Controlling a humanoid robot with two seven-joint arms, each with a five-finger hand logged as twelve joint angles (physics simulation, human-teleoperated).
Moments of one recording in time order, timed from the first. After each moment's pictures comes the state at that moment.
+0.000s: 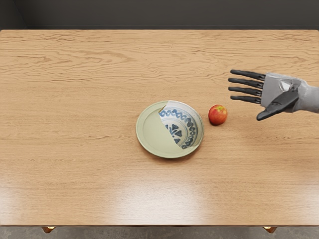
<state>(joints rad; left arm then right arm) 0.00 0.00 -0.10 -0.19 0.11 0.28 0.16 0.78 -0.98 0.51 1.31 0.13 0.61 -0.22</state>
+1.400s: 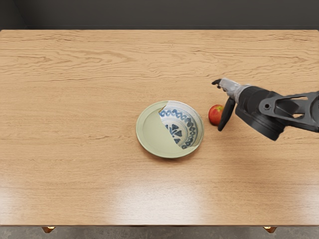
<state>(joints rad) 0.00 0.00 -0.10 -0.19 0.11 0.28 0.16 1.45 -0.52 -0.30 1.52 -0.54 -0.48 -0.61</state>
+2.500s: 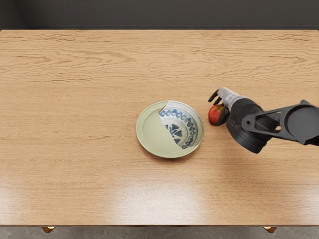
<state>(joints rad) 0.00 0.00 -0.10 -0.19 0.11 0.28 0.16 1.42 -0.39 -0.41 1.43 -0.55 -0.61 -0.61</state>
